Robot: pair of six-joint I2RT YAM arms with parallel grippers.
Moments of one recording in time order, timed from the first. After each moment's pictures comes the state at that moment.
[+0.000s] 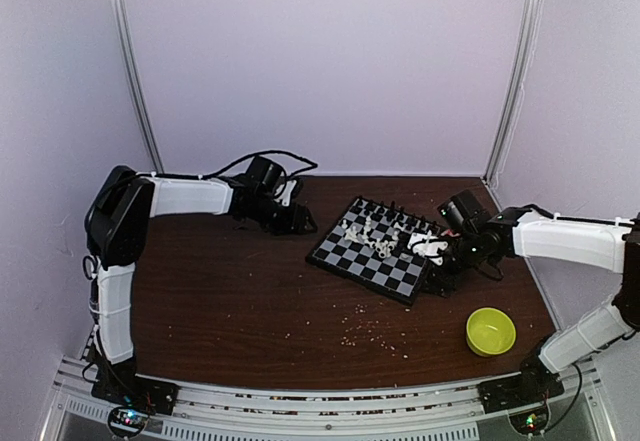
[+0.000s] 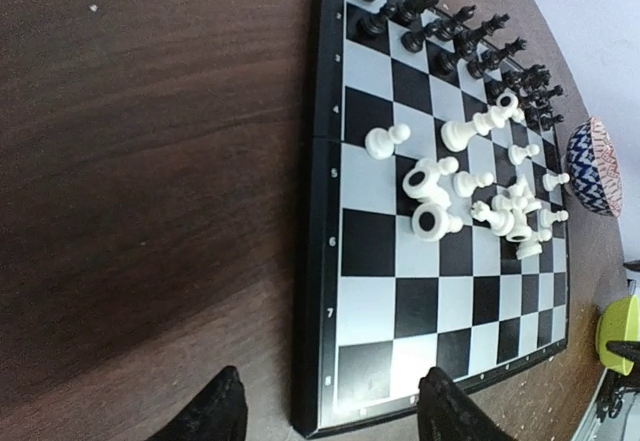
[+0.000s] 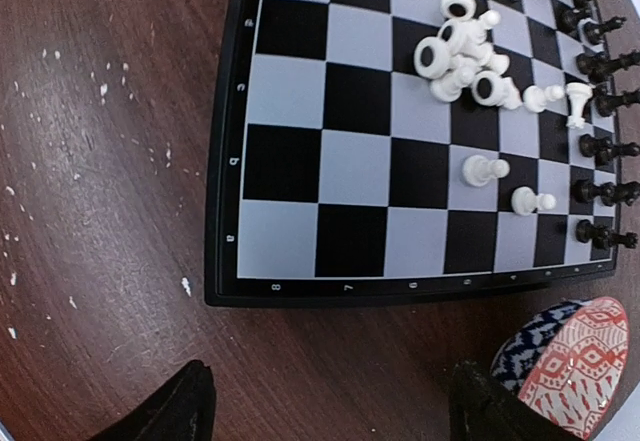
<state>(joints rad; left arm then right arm) -0.60 2.11 1.53 -0.26 0.35 -0.38 0.57 1.38 0.86 -0.54 -0.05 -0.56</state>
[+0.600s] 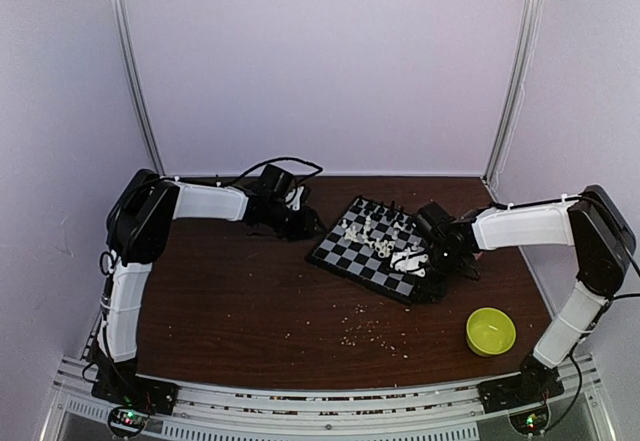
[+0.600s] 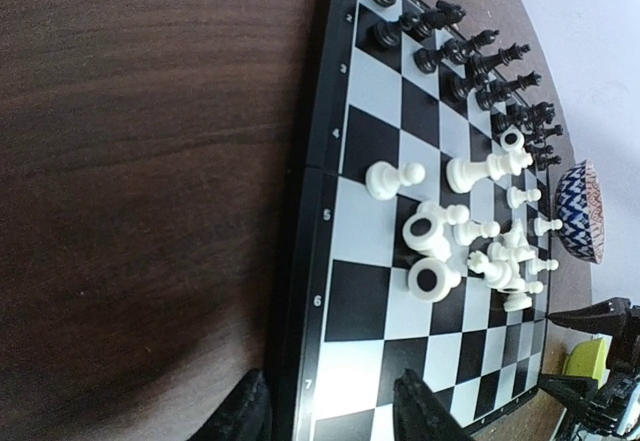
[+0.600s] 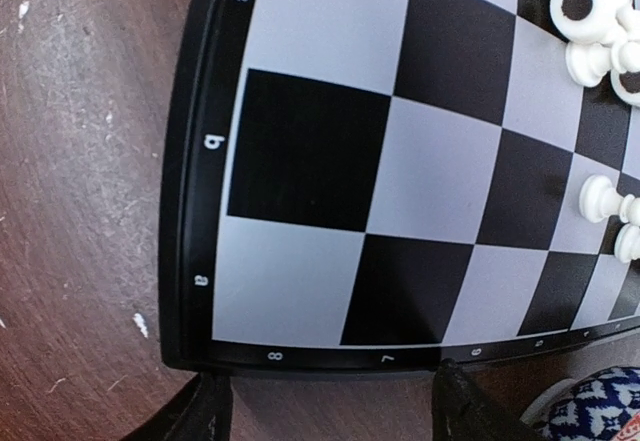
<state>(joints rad) -0.61 2.25 1.61 -0.15 0.41 -0.55 0.60 1.65 0.95 -0.57 0.01 -0.63</state>
